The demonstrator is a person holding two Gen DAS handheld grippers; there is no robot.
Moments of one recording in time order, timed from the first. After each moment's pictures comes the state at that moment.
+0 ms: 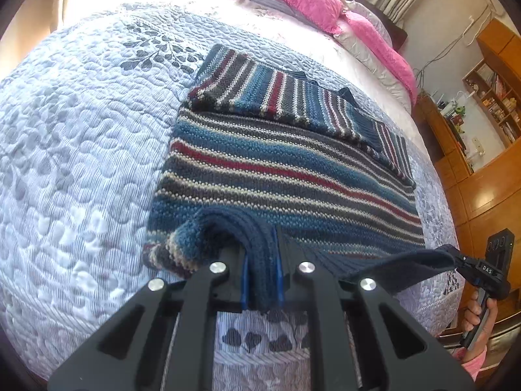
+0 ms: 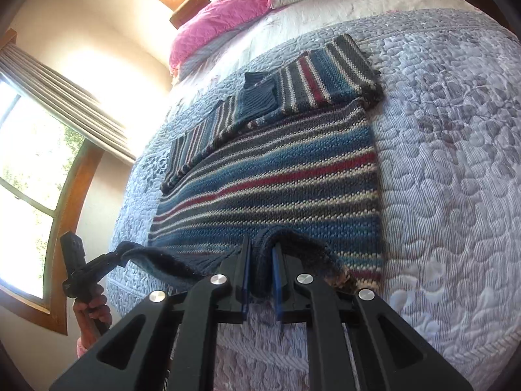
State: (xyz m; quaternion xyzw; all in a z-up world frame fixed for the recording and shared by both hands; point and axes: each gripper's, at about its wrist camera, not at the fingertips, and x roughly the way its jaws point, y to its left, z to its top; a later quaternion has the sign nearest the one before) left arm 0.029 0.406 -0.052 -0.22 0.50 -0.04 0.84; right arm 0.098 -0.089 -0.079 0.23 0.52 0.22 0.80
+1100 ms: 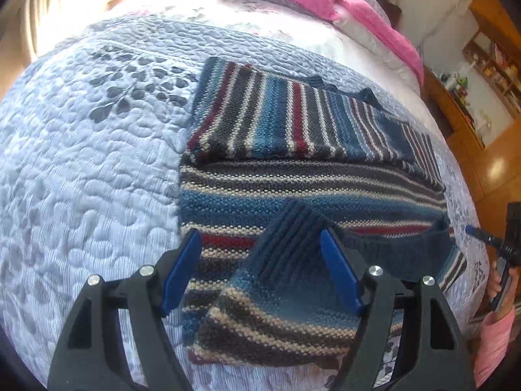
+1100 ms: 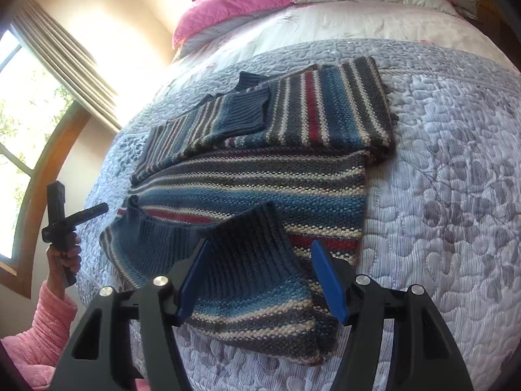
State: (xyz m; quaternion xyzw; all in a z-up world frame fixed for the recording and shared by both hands) left arm 0.128 0.432 -0.082 -0.14 0.52 -0.07 0.84; right arm 0.174 -0.084 -0.091 0.11 0.52 0.25 0.81
